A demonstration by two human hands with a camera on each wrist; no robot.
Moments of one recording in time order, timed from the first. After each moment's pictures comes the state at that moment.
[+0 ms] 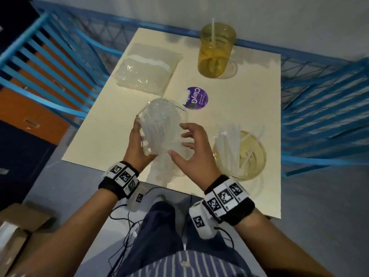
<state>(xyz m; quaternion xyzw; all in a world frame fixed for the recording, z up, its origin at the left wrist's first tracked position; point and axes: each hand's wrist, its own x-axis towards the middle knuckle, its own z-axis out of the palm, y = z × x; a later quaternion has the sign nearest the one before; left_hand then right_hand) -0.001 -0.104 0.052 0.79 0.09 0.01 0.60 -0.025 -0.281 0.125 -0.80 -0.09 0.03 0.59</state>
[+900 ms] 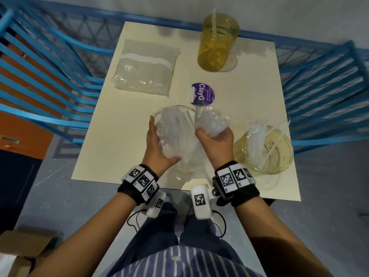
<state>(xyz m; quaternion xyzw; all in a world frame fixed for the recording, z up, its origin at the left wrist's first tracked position) 0.023 -0.052 0.026 0.81 0.00 -0.03 0.58 0.022 -0.205 0.115 -0.71 0.22 -0.06 0.67</state>
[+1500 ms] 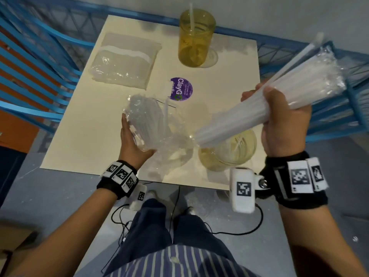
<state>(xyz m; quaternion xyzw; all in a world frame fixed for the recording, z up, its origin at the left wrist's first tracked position) 0.006 -0.090 0.019 0.84 0.06 0.02 0.54 -0.007 -0.357 0.218 -0.60 0.10 -0.21 0.77</state>
